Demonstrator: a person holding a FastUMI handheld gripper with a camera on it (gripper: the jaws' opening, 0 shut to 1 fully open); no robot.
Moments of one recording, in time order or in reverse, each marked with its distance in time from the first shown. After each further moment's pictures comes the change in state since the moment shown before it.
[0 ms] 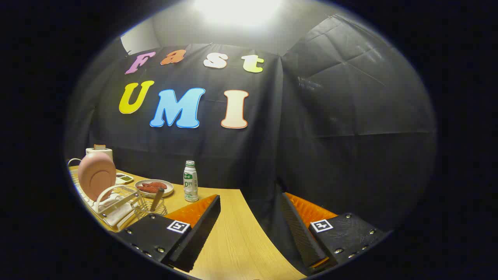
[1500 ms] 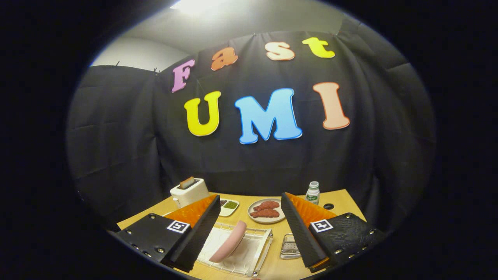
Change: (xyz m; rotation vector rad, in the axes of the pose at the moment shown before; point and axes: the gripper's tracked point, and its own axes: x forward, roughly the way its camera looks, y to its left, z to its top) arm 0.013 0.300 0.147 0.182 0.235 0.567
